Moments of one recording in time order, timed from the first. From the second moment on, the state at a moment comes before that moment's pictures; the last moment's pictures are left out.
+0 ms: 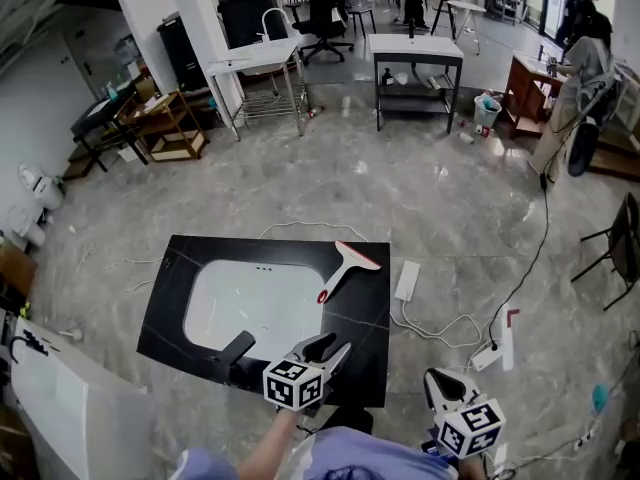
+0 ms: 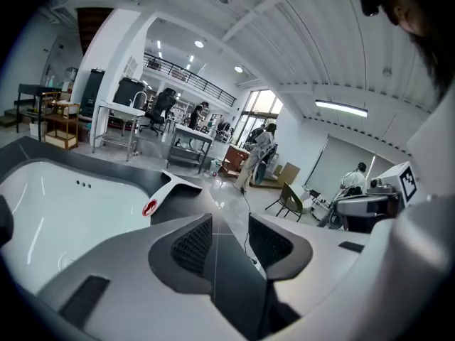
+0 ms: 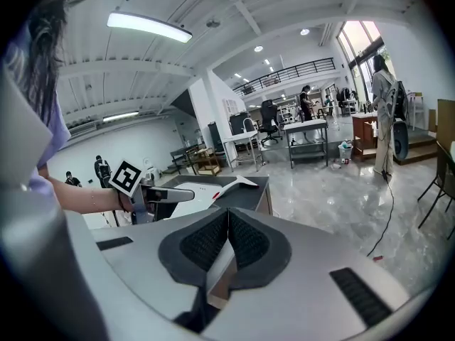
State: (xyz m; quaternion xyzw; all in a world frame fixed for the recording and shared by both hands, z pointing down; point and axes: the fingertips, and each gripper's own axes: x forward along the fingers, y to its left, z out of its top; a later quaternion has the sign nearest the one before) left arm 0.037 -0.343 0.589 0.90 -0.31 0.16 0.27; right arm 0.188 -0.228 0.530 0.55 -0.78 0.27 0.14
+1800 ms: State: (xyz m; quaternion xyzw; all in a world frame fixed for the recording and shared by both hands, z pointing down) left arm -0.033 -0.002 0.518 0.89 -0.41 0.13 0.17; right arm 0.107 0.022 0.526 0.43 -0.86 0.24 0.11
